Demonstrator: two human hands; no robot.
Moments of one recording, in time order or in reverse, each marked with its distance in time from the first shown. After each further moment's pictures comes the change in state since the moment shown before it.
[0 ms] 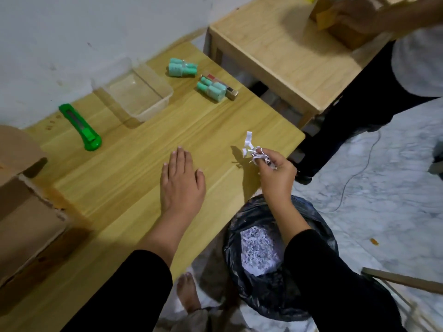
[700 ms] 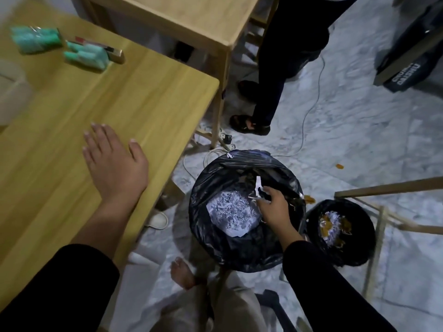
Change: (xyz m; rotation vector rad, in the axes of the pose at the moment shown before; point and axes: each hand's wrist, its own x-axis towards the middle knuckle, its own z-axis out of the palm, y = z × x) left_hand 0.014 0.053 0.036 0.082 0.088 0.015; right_hand -0.070 0.191 -0.153 -0.432 -0.079 0.513
